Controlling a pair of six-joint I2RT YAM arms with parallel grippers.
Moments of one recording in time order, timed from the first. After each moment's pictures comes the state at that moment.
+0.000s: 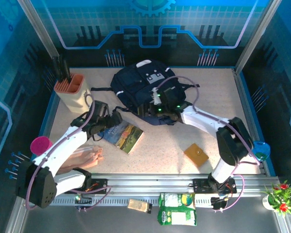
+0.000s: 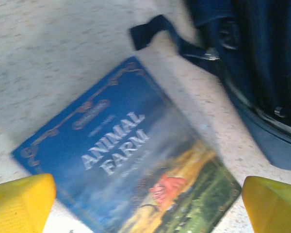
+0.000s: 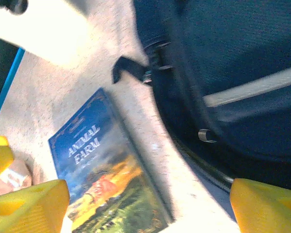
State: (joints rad) left arm -0.29 1.13 0.77 -0.59 -0.05 -0.74; right arm 0.66 1.72 1.22 -0.25 -0.25 0.47
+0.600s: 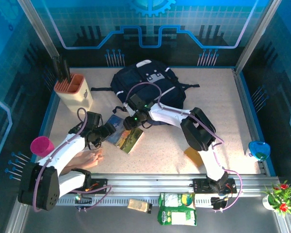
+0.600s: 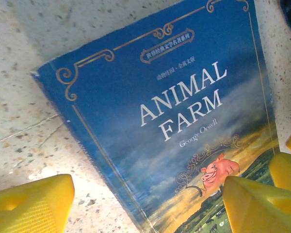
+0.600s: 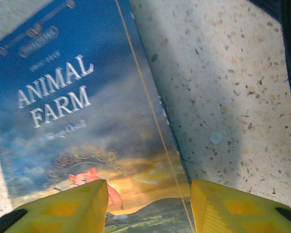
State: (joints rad) left arm -0.17 1.14 0.57 -0.50 0.14 -0.90; right arm 0.83 2.15 1.64 -0.61 -0.19 0.29
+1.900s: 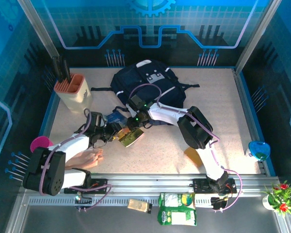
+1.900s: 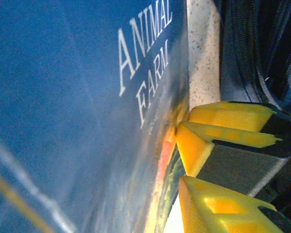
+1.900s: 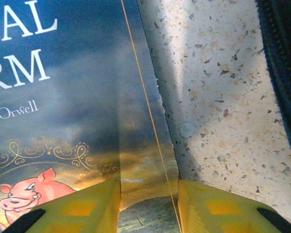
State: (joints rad) left arm -0.16 1.28 0.46 -0.05 0.48 -1.01; right arm 0.81 2.20 1.65 -0.64 -0.19 0.32
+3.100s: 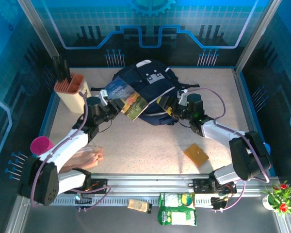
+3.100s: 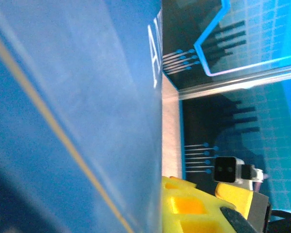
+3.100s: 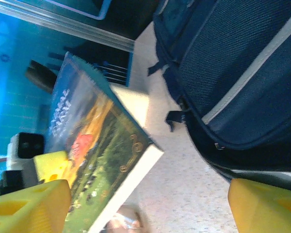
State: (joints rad) left arm -0.28 1.21 0.66 0.24 0.34 -1.11; right arm 0.39 1.46 0.71 0.43 -0.52 1.08
